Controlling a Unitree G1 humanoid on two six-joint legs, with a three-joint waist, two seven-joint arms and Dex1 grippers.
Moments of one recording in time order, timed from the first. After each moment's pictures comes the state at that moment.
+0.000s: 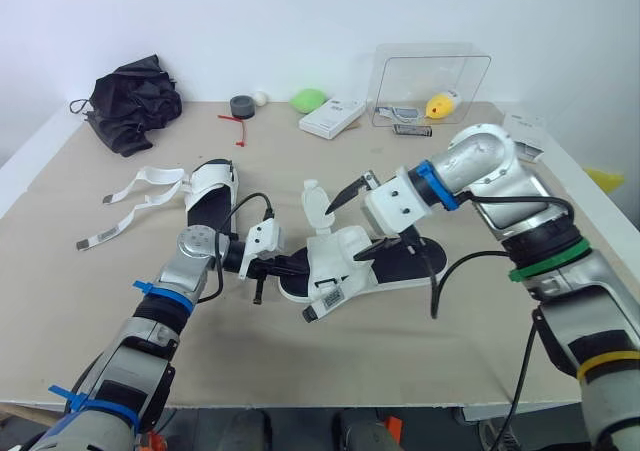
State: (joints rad) left arm -0.70 0.37 -0.25 0.65 -0.16 -0.16 -1.40; right arm -1.07 -0.66 0.48 0.32 0.02 -0.26 1.52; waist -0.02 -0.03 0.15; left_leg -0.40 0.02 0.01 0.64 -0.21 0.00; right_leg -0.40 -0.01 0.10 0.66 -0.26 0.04
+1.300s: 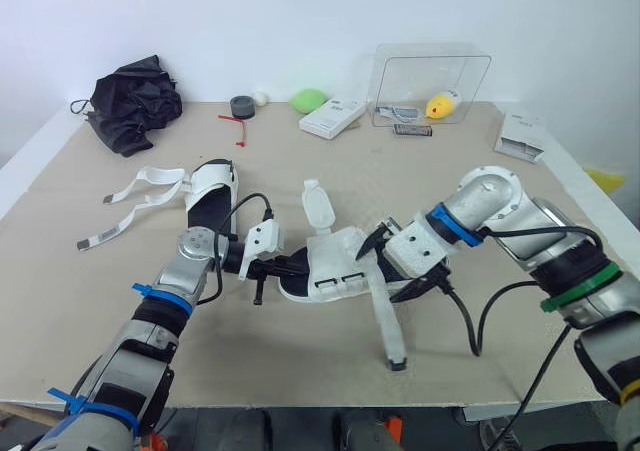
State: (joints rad) left arm -0.68 0.38 -0.25 0.63 -0.16 -0.15 -1.38; right arm -0.91 -0.88 0.61 0.14 0.12 -0.22 1.57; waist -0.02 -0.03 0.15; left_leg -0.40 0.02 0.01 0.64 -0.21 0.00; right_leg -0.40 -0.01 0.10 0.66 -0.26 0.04
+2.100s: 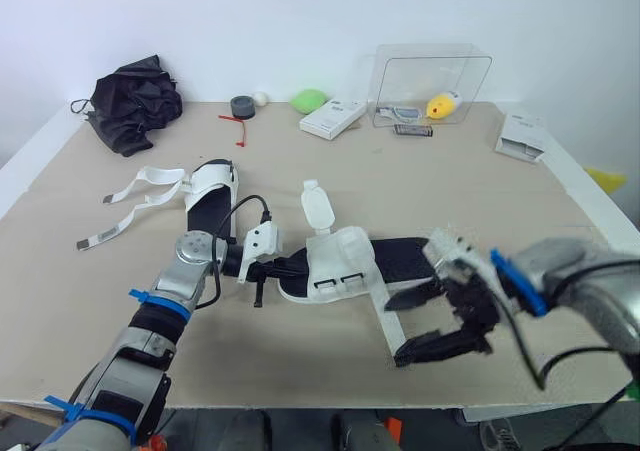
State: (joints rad) left arm -0.63 0.39 -0.24 0.56 -0.16 -0.12 -1.36; right arm -0.39 -1.06 0.15 -0.44 0.79 1.03 1.22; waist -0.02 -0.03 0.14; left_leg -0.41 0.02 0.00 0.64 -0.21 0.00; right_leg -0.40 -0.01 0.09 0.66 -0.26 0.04
